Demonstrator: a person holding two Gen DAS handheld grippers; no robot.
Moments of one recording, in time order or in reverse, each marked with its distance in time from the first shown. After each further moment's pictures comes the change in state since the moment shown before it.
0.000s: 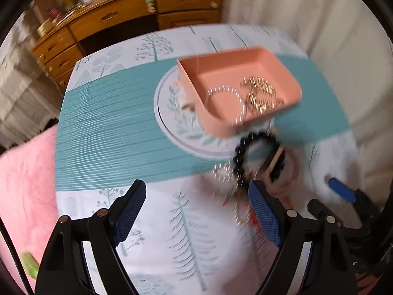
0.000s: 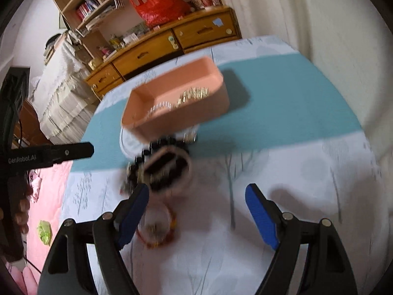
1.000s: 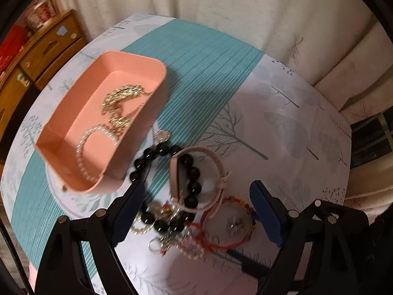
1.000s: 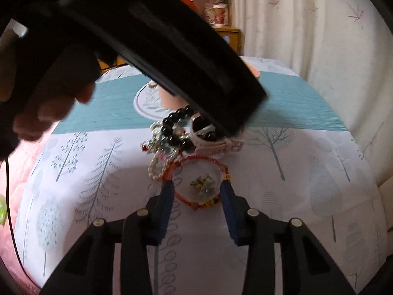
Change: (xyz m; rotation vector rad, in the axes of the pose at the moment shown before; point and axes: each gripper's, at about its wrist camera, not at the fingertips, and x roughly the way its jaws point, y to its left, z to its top) left arm 0.038 -0.108 0.015 0.657 0.010 -0.293; right arm 0.016 0.089 -0.066 -0.159 -0.155 -0.242
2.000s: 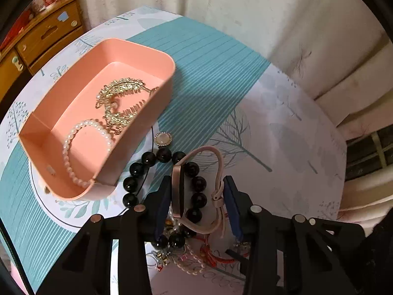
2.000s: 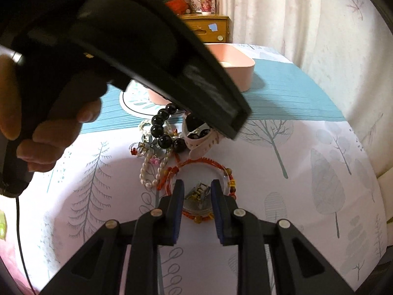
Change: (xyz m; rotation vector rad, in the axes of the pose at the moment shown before) left arm 0.016 0.025 0.003 -0.096 -0.032 -0.095; right arm 0.025 -0.004 0.027 0.068 0.093 -0.045
